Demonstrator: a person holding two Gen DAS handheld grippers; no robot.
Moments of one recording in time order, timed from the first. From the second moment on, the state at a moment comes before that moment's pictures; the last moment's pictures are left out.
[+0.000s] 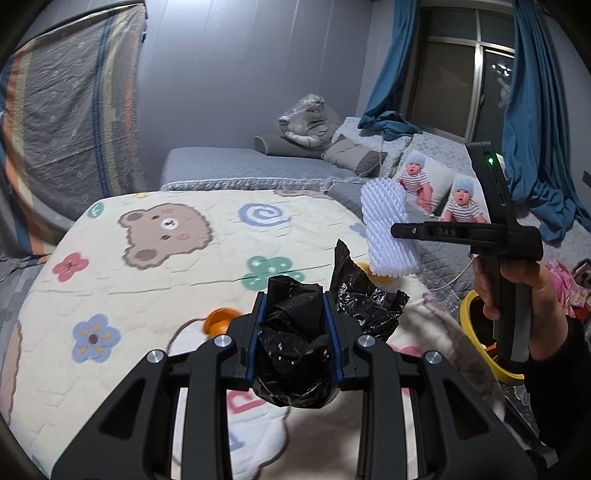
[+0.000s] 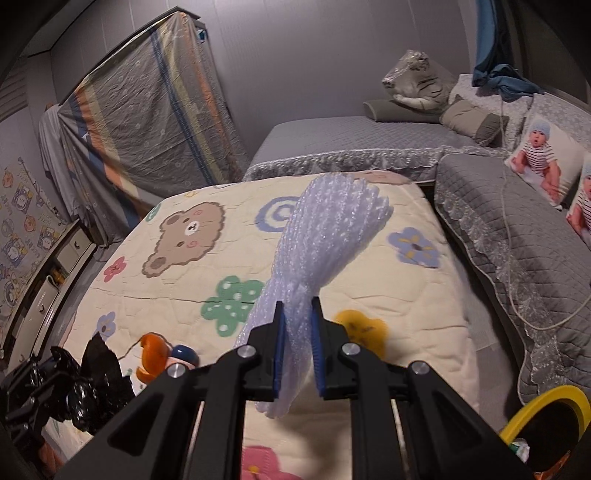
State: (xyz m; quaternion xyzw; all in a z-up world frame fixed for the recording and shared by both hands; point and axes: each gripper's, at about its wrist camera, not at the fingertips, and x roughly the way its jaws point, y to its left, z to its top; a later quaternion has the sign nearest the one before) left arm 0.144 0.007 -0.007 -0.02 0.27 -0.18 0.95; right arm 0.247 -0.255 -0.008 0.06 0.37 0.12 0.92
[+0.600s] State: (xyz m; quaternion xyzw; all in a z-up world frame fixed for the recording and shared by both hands) left arm 0.180 -0.135 0.008 0.02 0.27 -0.29 0.92; right arm 0.164 -0.406 -0.002 0.10 0.33 -0.01 0.94
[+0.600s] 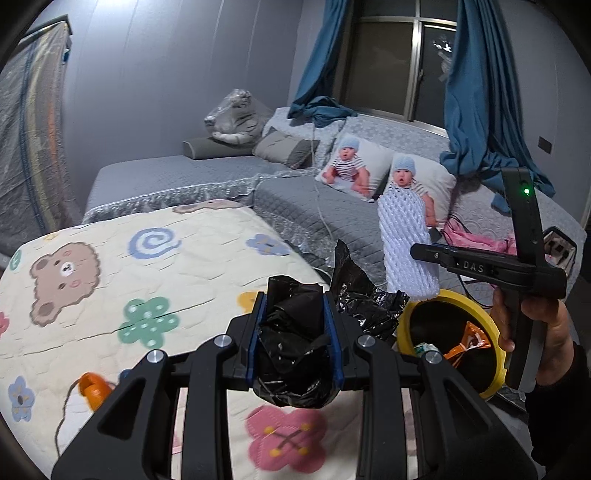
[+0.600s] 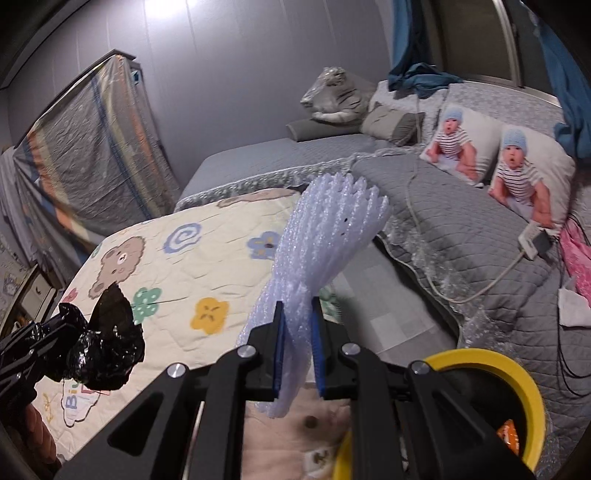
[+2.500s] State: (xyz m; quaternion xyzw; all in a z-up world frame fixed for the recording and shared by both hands) left arm 0.157 -0.346 -0.032 0.09 0.29 -0.43 0.85; right arm 0.041 -0.546 -0.096 0.14 0.36 -0.18 0.90
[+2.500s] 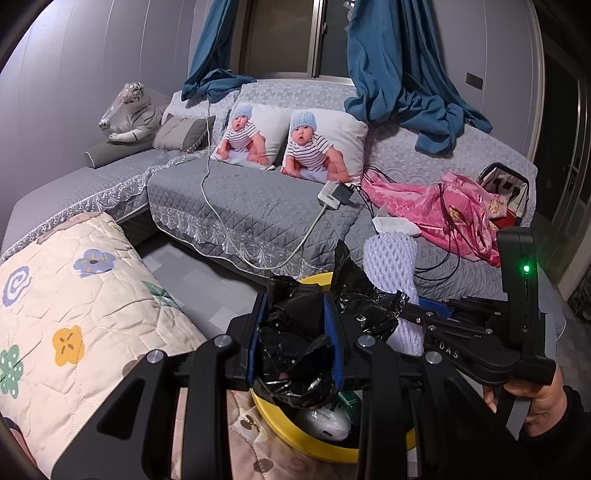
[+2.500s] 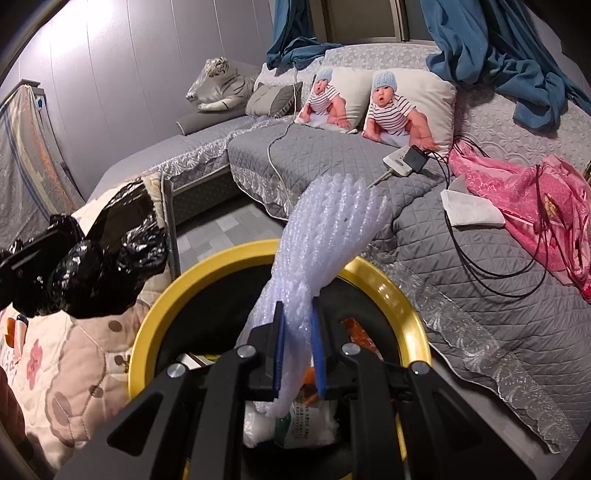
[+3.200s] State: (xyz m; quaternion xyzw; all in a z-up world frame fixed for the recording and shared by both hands) left arm 0.175 -0.326 -0.039 0.05 0.31 -0.38 0.87; right arm 0.037 -0.551 -0.098 0.14 0.37 -0.20 0.90
